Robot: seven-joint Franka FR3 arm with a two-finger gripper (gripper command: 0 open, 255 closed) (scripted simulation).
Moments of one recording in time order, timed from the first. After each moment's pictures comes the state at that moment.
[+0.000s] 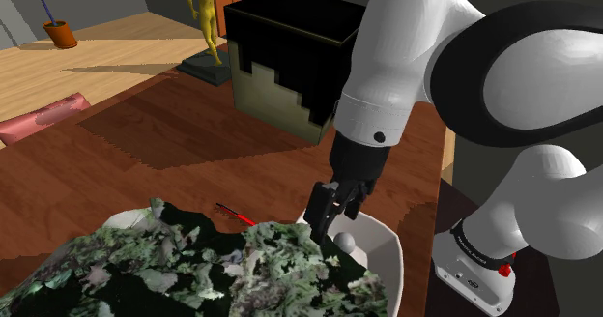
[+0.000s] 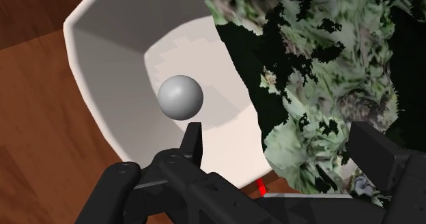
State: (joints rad) arm 0.35 -0.48 0.49 -2.43 0.66 1.96 0.44
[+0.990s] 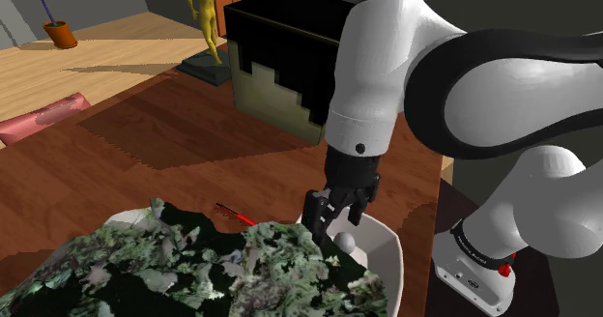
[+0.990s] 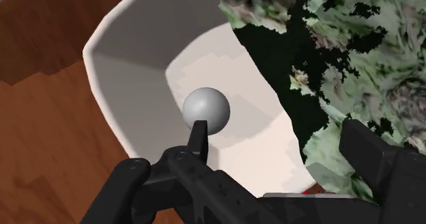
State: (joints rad) arm 0.30 -0.42 0.54 -2.41 0.60 1.92 0.60
